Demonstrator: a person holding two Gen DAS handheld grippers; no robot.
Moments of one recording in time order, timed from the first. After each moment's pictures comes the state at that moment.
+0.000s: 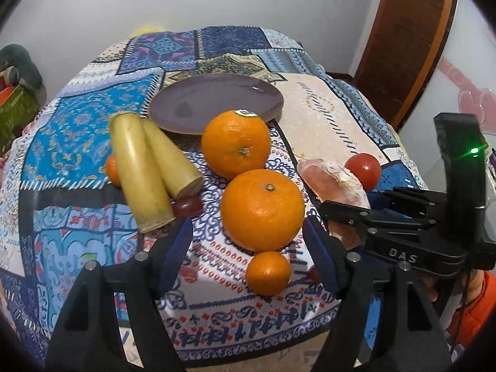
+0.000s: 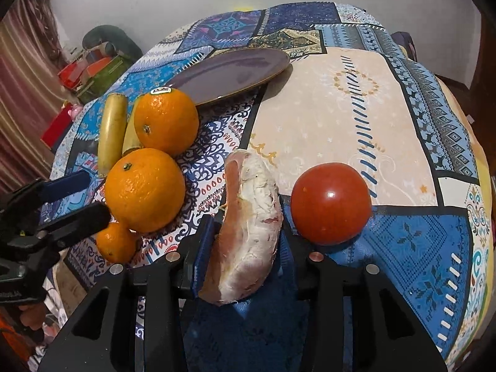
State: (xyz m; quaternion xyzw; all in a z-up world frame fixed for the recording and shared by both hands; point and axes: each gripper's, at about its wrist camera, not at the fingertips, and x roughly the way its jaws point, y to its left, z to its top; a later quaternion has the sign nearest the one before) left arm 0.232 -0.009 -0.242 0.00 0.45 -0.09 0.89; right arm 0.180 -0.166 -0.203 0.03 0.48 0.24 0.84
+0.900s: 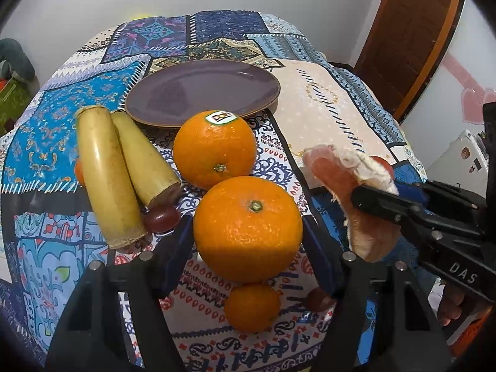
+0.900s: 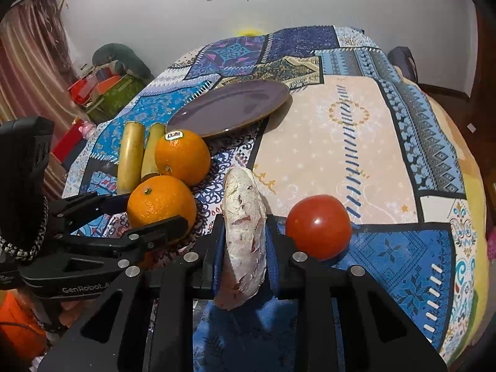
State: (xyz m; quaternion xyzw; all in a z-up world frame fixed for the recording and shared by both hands) left arm 0.258 -0.021 -0.262 -0.01 0.47 -0.10 0.88; right arm 0.174 -0.177 -0.175 0.04 0.44 0.25 0.86
